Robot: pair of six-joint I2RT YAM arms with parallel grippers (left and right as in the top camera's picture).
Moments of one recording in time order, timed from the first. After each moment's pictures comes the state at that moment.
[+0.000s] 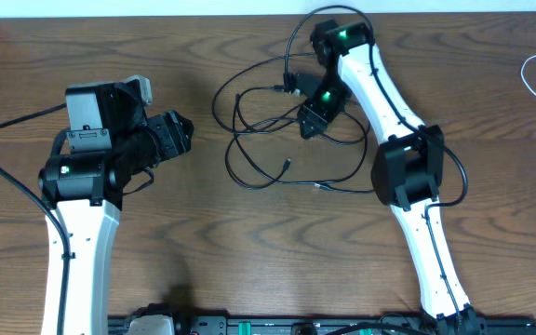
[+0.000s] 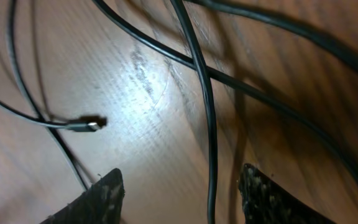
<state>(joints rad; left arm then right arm) 0.06 1.24 1.23 -0.89 0.34 -0.30 0.37 2.69 2.59 -1.56 -0.36 -0.59</state>
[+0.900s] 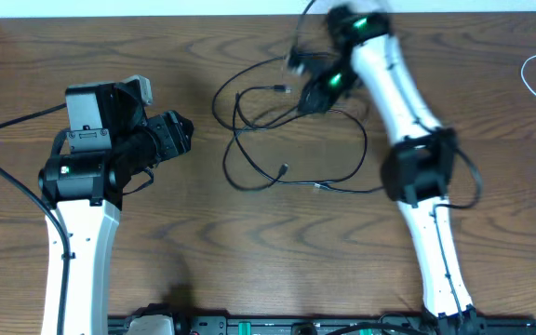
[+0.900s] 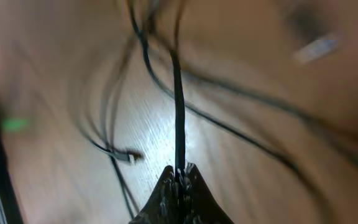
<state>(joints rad) 0.06 1.24 1.23 -0.89 0.34 -0.30 0.28 2.64 2.73 -1.56 -0.65 -0.59</state>
